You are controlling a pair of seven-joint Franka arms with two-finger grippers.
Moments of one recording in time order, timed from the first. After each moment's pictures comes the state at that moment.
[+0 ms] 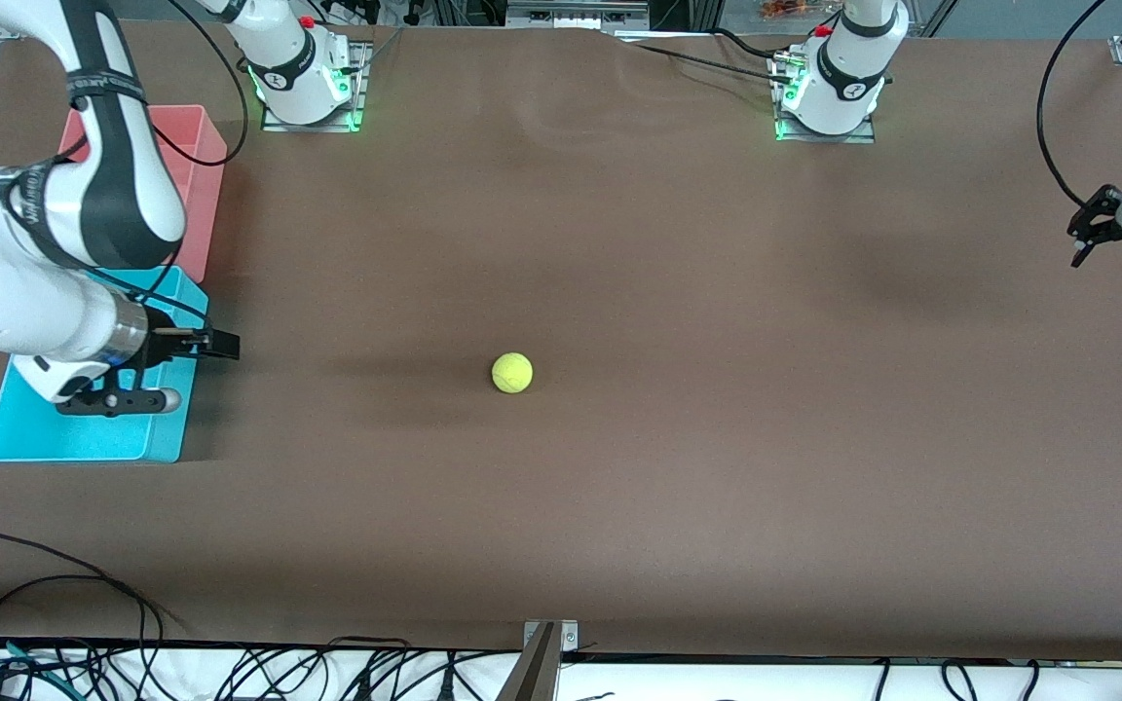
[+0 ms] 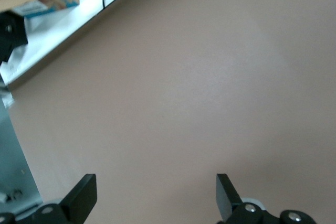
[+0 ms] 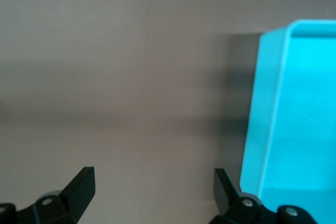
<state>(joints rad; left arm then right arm) 0.19 -0.23 0.05 -2.16 0.10 2.22 0.73 0.06 0.36 0.01 -1.65 0.01 1.88 0.02</state>
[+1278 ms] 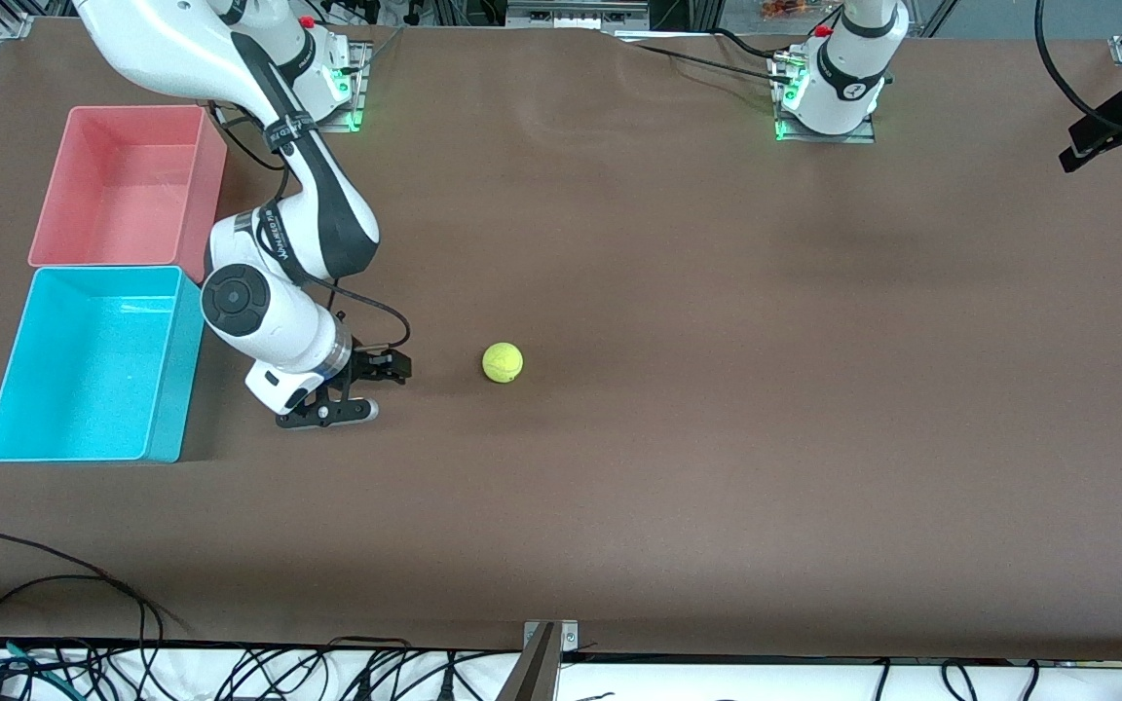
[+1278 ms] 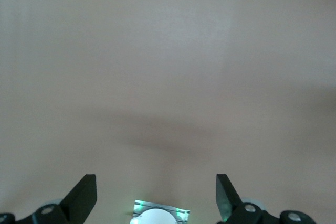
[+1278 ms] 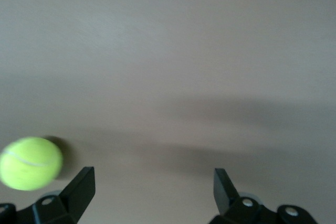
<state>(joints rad) 0.20 -0.12 -0.12 -1.57 0.00 1.37 -0.11 0.28 0.52 0.08 -1.70 0.07 2.24 0.21</state>
